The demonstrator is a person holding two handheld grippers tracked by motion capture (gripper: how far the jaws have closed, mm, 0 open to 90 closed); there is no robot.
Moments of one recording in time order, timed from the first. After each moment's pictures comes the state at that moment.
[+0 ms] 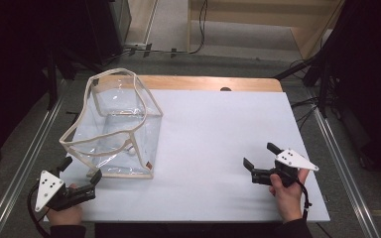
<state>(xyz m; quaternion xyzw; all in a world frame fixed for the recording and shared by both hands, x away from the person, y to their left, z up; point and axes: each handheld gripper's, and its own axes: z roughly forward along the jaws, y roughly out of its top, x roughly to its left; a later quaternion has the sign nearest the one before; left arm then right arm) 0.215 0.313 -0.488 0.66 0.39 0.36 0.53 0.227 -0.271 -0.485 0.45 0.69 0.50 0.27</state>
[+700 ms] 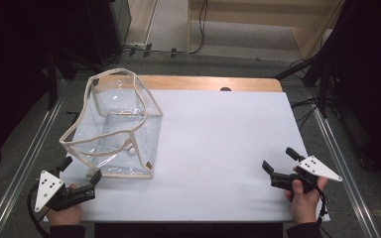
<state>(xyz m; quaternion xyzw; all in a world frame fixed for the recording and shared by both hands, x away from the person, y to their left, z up) 0.215 0.313 -0.487 0.66 0.39 0.36 0.53 0.210 -0.321 -0.502 0.47 0.65 0.52 0.29</state>
